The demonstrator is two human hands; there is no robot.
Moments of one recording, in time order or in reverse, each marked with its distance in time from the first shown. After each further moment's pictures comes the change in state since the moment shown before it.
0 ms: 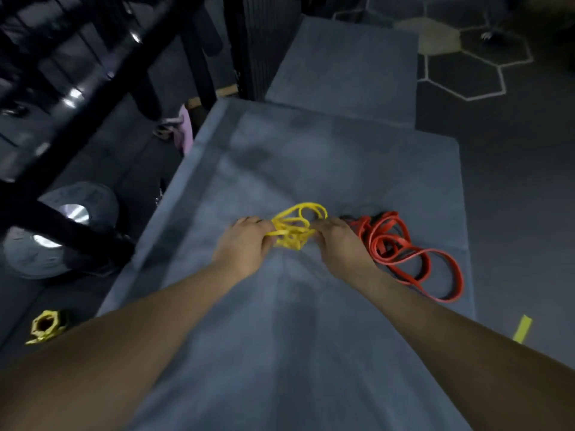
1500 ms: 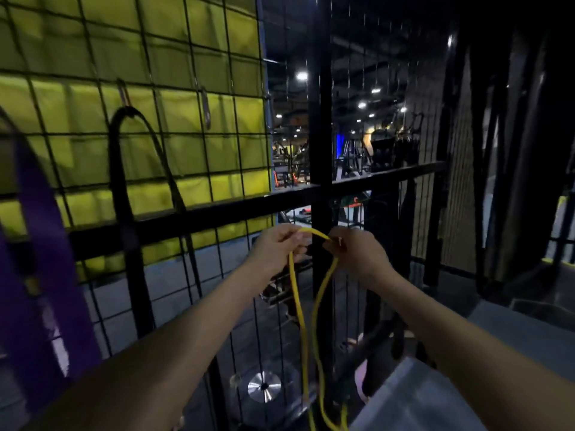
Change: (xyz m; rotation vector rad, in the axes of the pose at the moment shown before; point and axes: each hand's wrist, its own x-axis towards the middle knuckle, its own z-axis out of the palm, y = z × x) left_hand -0.343 0.113 -0.596 -0.839 0.859 -0.128; right_hand -0.161 -0.531 -0.393 0.132 0.399 -0.774
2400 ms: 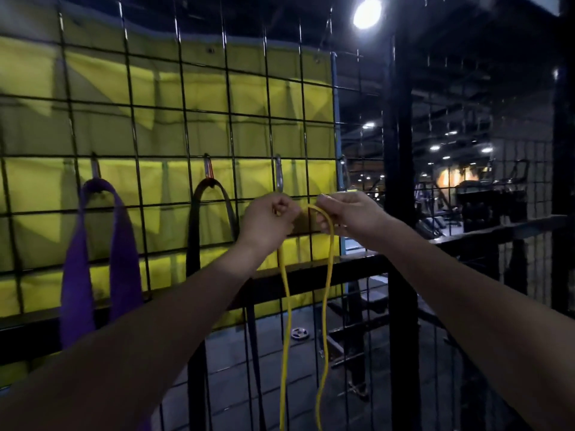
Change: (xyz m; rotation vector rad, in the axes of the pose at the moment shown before) left_hand 0.058 0.101 -0.113 0.499 0.523 0.381; right_hand 0.157 -0.120 -0.026 1.086 -0.318 -0.148
